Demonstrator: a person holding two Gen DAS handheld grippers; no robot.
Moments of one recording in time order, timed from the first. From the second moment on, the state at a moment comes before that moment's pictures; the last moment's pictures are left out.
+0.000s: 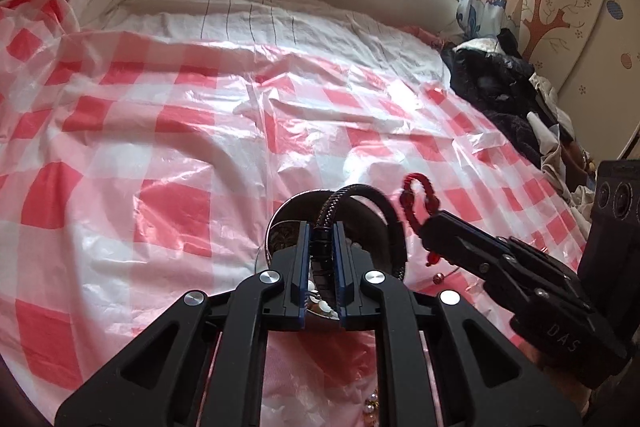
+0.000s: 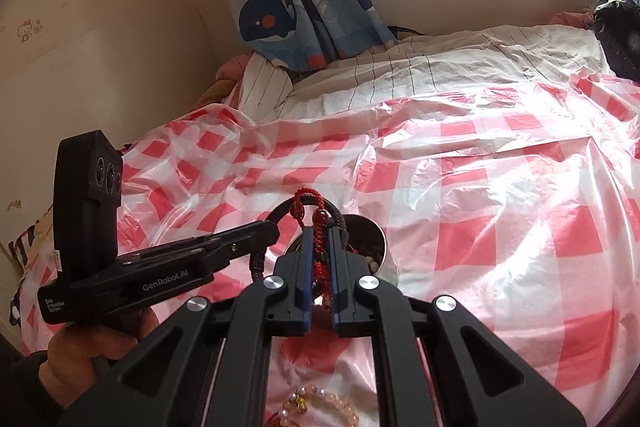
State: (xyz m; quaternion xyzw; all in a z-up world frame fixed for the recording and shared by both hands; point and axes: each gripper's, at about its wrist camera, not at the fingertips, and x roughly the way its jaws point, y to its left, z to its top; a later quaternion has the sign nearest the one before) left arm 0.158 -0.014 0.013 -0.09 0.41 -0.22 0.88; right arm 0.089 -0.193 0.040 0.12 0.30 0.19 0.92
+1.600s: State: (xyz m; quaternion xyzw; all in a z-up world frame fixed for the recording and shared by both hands) left arm 0.032 -0.015 0.019 0.08 0.39 -0.18 0.90; right arm -0.011 -0.214 -0.003 0.12 0.40 0.17 0.90
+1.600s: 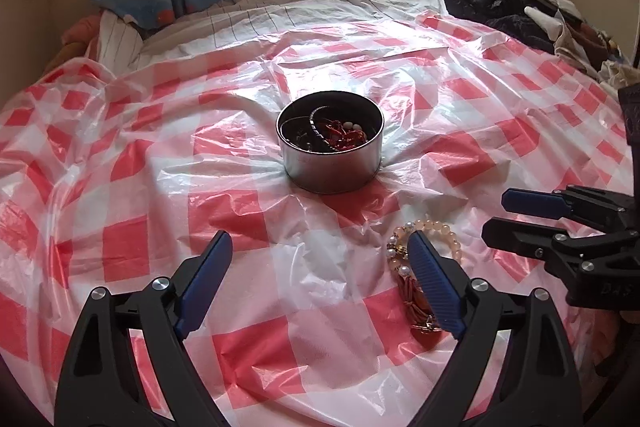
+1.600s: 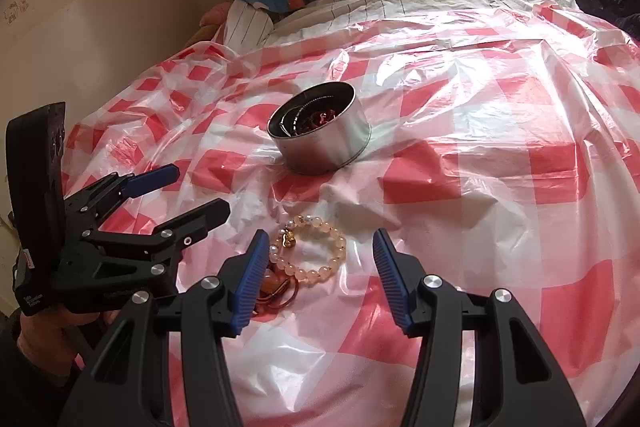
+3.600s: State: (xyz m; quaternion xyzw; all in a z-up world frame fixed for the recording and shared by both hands) left arm 0.027 -0.027 0.019 0.17 0.38 -0.15 0.90; right arm -0.010 -0.197 -0.033 -0.11 0.45 -0.01 0.89
